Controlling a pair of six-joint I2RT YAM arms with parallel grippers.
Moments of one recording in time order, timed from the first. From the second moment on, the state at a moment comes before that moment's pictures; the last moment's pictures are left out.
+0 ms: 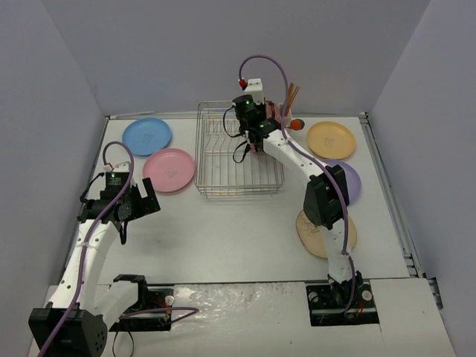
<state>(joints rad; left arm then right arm) -0.03 0.96 0.86 -0.83 -0.06 -0.35 0.58 2.20 2.04 -0.34 0.71 0.15</state>
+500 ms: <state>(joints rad) -0.03 0.95 0.86 -0.80 -0.08 -0.35 0.58 2.31 2.00 -0.24 0.71 0.27</state>
